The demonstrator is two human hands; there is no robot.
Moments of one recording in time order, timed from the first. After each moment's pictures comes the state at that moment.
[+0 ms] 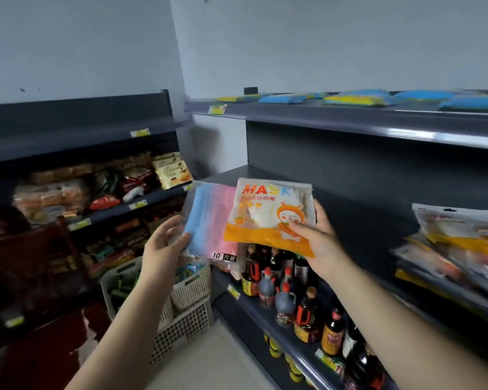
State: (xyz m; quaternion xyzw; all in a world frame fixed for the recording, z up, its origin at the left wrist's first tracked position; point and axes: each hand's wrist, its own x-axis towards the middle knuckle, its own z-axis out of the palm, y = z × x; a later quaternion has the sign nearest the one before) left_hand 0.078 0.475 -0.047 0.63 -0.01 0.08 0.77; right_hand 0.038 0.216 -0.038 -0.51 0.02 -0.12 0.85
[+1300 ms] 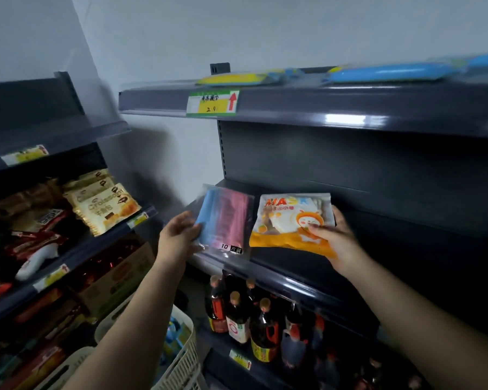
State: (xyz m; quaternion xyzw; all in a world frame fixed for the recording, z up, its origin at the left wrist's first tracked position) left_hand 0.504 0.435 -0.080 0.64 -0.08 -0.11 0.76; right_hand 0.362 0.191 -0.096 -0.53 0.23 -0.26 0.78
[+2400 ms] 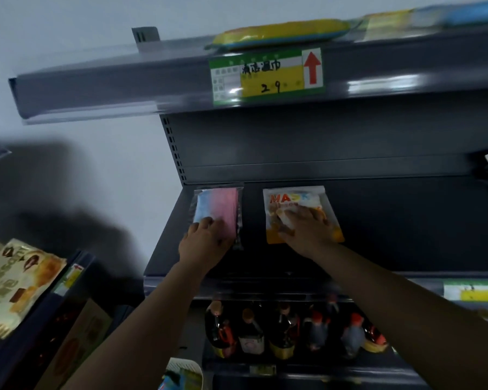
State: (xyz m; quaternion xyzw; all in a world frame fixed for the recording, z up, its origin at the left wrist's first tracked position) left_hand 0.671 0.366 -0.134 0.85 -0.51 -0.03 0.12; right_hand 0.484 0.240 -0.127 -0.87 0.47 -0.01 0.12
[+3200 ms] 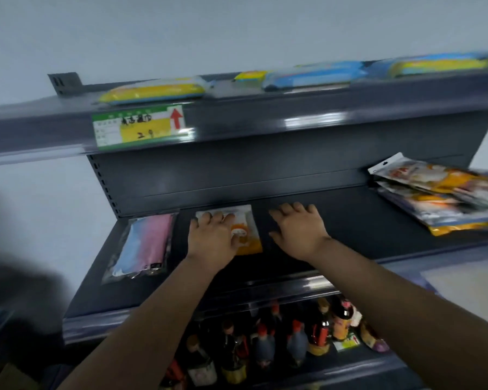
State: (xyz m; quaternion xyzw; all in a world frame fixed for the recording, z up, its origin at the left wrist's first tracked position) left_hand 0.520 0.307 -0.064 0.76 -0.64 0.09 0.04; right_hand 0.350 0.238 -0.053 -0.89 0.45 -0.04 -0.09
